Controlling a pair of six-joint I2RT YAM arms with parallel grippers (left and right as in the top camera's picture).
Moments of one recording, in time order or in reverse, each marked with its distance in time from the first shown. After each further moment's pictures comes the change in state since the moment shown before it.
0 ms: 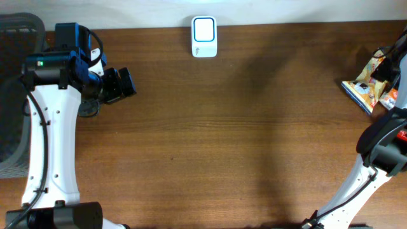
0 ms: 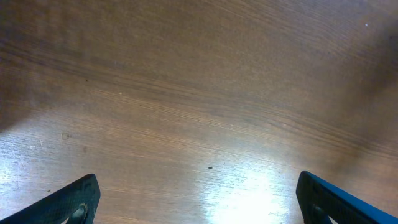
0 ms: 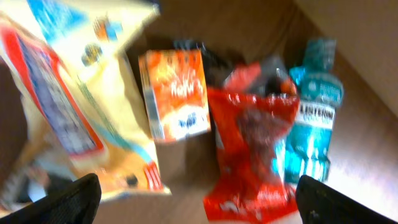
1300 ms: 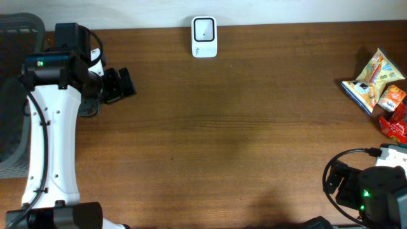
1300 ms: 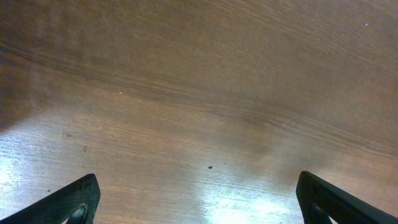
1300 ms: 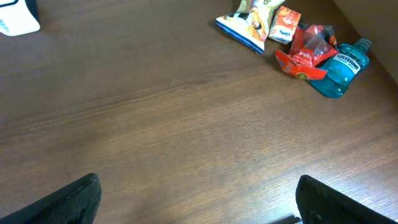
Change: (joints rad) left arm 0.000 0.000 0.000 0.000 0.000 0.000; right arm 0.875 -1.617 -0.863 -0.350 0.050 0.209
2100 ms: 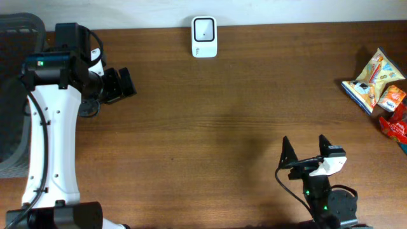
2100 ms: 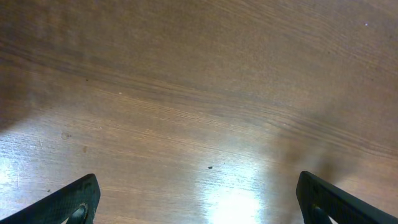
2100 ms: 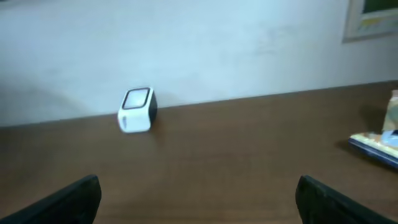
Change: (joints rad) left arm 0.000 0.000 0.000 0.000 0.000 0.000; right arm -0.227 -0.684 -1.226 1.396 -0.413 -0.349
